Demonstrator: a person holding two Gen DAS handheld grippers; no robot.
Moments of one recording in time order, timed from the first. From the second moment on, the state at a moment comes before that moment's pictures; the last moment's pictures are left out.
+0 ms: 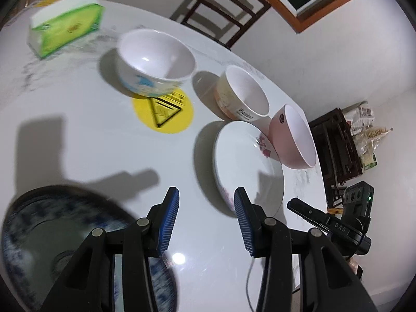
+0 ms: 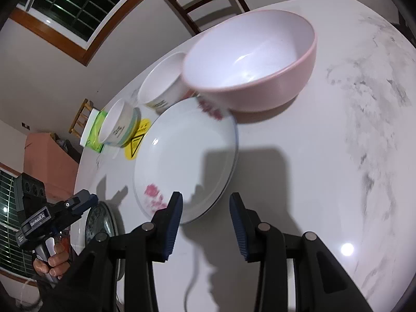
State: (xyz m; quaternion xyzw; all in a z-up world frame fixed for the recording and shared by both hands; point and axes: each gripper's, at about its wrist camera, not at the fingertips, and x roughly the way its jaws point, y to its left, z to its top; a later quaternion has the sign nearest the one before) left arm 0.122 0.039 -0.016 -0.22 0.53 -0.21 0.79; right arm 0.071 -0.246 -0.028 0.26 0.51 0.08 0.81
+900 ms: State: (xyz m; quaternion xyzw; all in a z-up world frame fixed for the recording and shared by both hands) left arm 0.178 -0.019 -0.072 -0.20 0.59 -0.21 0.76; right arm 0.122 -0.259 -0.065 0.25 0.52 0.09 0.81
